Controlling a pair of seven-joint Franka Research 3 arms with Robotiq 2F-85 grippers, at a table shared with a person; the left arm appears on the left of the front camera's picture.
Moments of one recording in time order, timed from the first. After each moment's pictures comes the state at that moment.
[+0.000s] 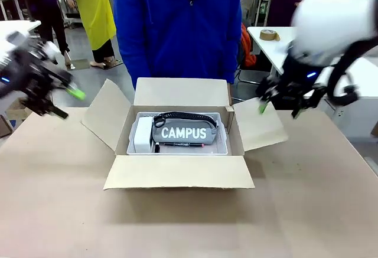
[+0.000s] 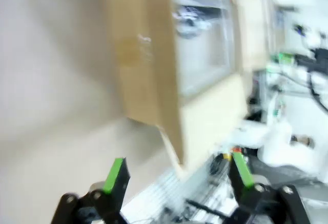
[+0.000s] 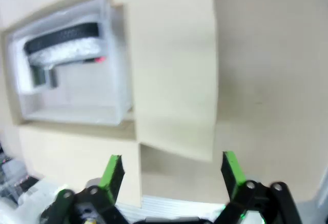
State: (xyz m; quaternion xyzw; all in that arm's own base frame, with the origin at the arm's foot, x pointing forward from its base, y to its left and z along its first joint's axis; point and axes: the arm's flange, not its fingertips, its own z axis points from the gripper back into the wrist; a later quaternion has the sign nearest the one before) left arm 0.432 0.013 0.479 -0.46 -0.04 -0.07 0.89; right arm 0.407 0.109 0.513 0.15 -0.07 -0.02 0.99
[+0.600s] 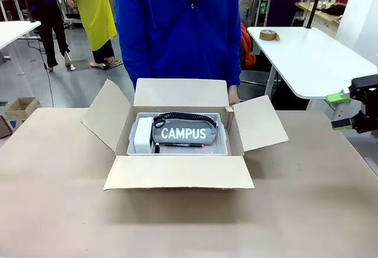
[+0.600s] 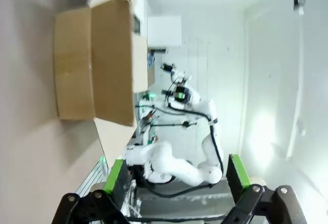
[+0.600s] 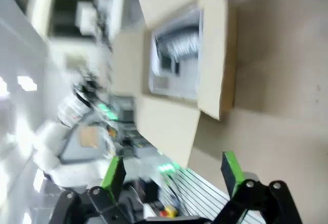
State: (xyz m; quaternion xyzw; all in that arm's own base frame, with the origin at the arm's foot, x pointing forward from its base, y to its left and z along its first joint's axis) left arm 0.399 0.173 0.410 -0.71 -0.06 0.07 0.70; right arm 0.334 -0.078 0.446 0.54 -0.14 -0.06 0.83
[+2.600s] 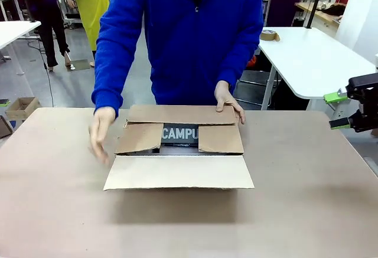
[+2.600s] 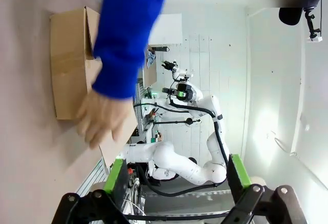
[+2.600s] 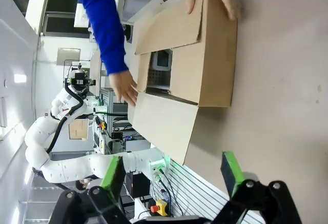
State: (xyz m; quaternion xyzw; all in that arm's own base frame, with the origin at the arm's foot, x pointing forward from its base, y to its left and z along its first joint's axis) left arm 0.394 0.164 0.432 -0.70 -0.07 0.04 0.71; right arm 0.333 -0.051 0.461 0.50 -0.13 -0.02 0.86
